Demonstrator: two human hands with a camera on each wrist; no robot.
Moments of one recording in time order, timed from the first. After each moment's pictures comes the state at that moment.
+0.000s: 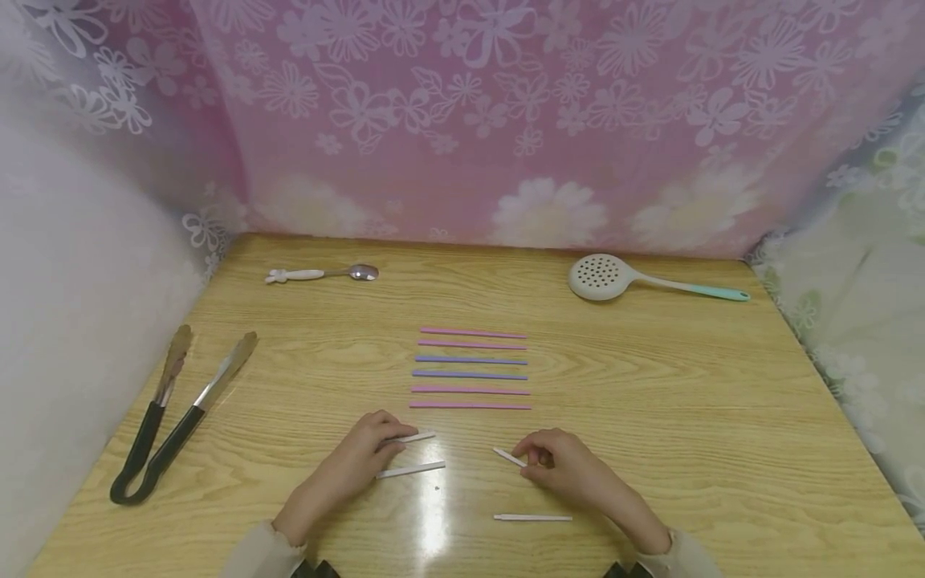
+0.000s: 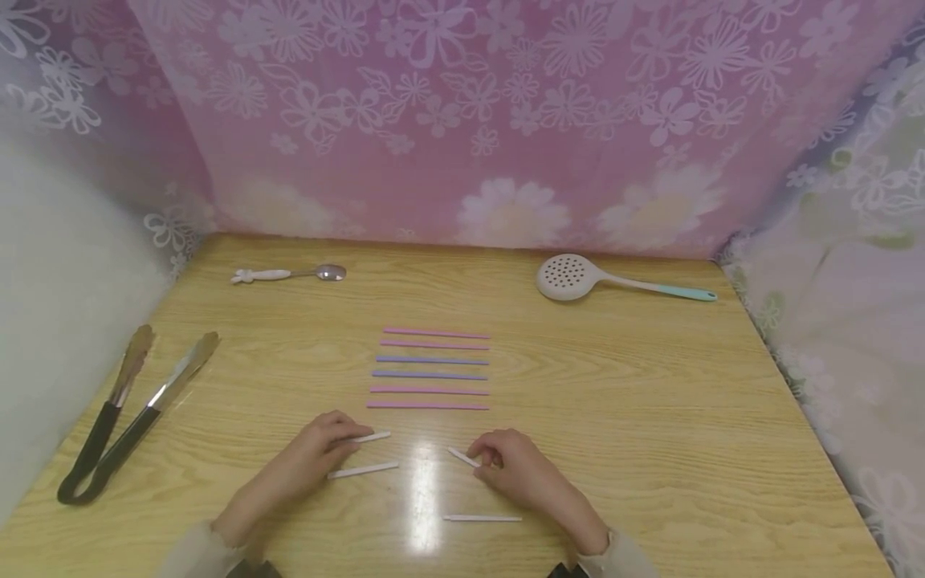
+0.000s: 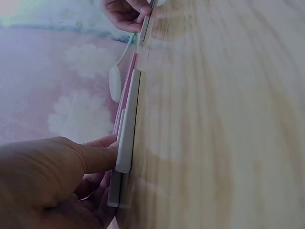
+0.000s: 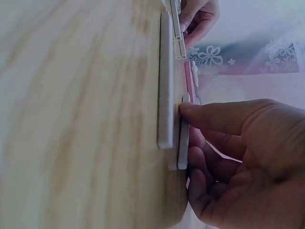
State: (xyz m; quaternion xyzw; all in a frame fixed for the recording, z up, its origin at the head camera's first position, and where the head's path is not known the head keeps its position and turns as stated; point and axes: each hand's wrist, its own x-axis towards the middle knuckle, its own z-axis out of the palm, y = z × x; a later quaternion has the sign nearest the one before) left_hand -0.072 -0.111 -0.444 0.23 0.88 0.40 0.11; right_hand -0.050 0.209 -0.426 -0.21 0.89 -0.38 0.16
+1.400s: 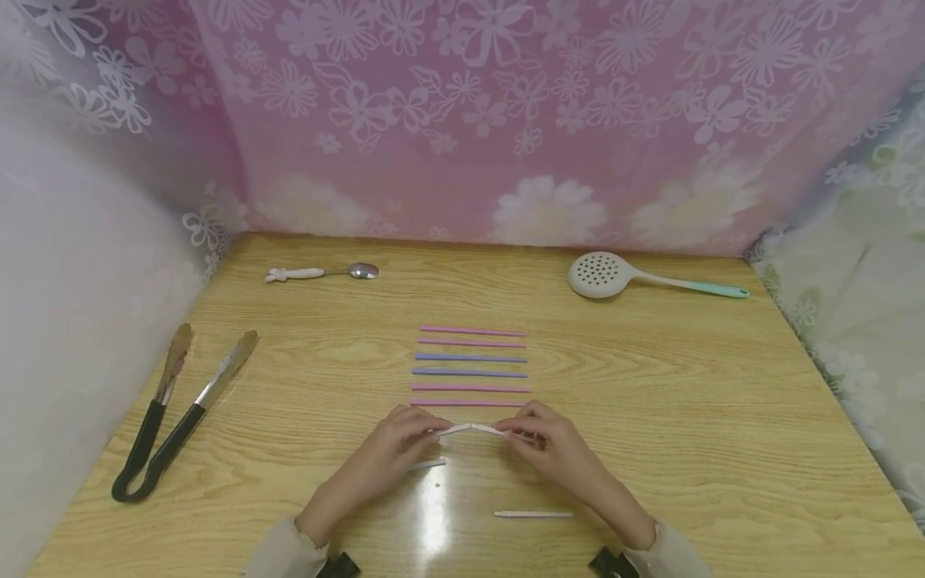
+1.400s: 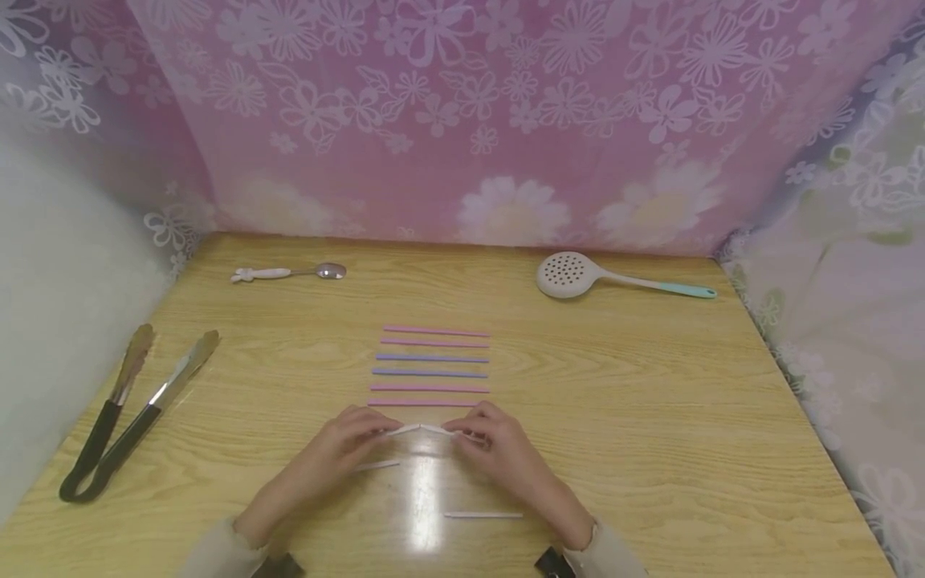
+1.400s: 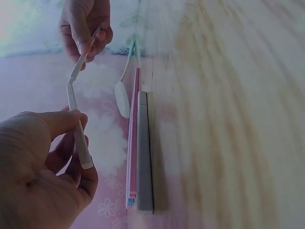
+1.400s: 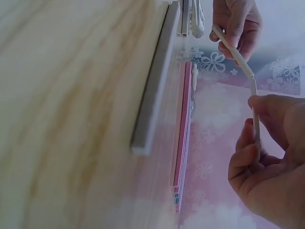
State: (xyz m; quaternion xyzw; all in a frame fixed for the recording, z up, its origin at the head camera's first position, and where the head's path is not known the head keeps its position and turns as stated) left_hand -0.068 -0.082 -0.428 0.32 0.83 0.45 0.04; right_hand -0.053 0.183 -0.418 -0.27 0.85 -0.44 -0.07
